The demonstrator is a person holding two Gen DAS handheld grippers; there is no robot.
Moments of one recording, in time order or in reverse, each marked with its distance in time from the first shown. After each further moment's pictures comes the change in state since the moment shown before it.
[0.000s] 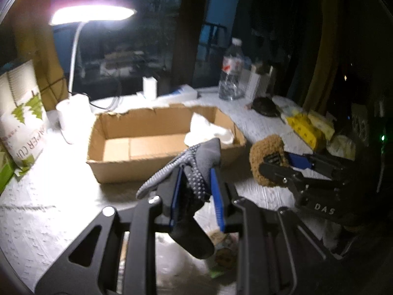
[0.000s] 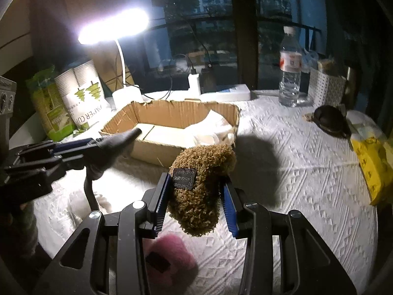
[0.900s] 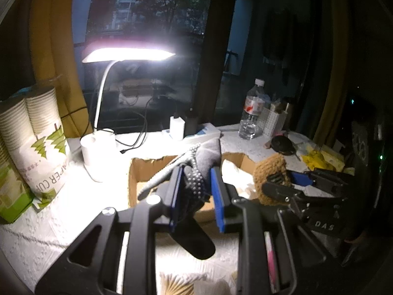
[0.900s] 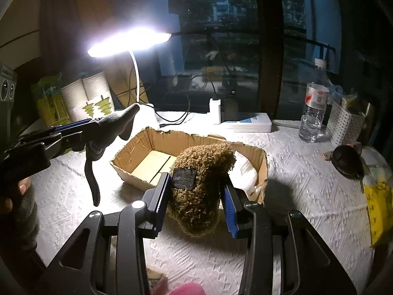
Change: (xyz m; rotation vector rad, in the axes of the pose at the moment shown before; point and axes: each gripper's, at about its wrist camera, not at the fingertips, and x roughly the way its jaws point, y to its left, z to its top) left arm -0.015 0.054 0.048 -0.029 -0.153 0.039; right arm 0.024 0.031 0.056 -0.079 -0.049 0.034
